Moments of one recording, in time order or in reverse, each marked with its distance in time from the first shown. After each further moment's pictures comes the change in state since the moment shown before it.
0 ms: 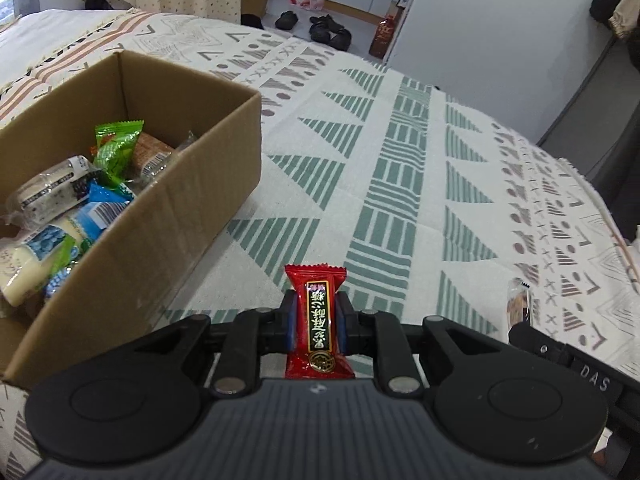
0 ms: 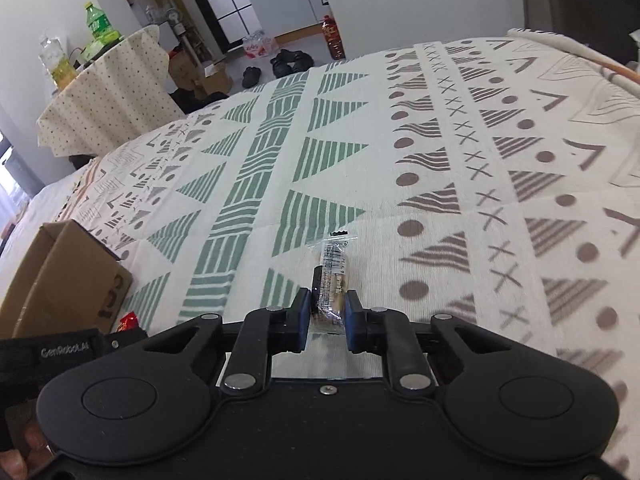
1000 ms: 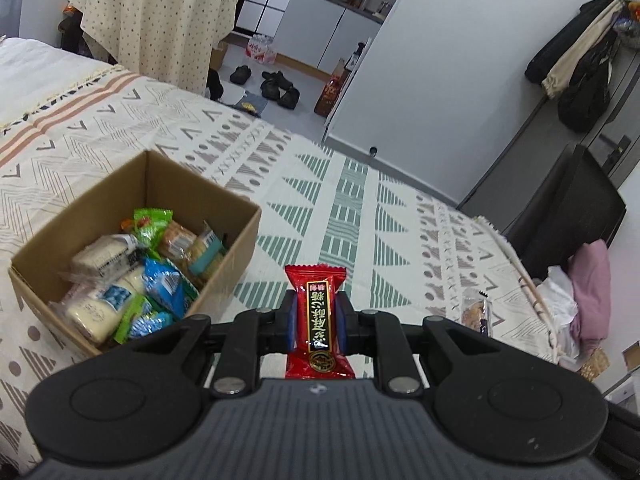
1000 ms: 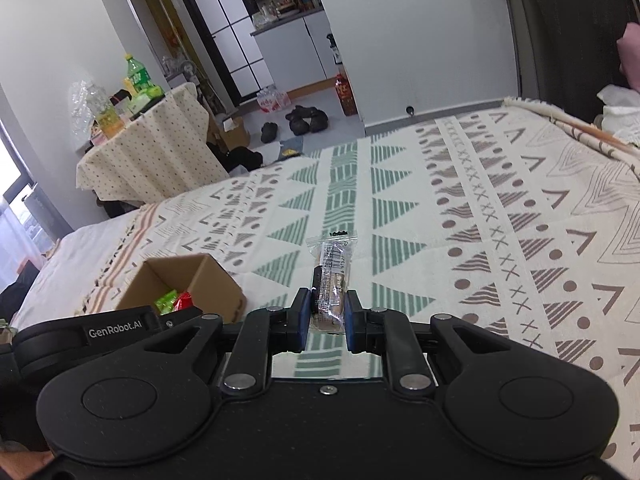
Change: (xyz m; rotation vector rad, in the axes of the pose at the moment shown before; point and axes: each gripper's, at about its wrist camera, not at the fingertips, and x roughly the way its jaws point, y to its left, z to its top) left arm -0.120 0.043 0.019 -0.013 -0.159 -0.212; right arm -0.114 0.085 -0.008 0.010 -0.169 0.018
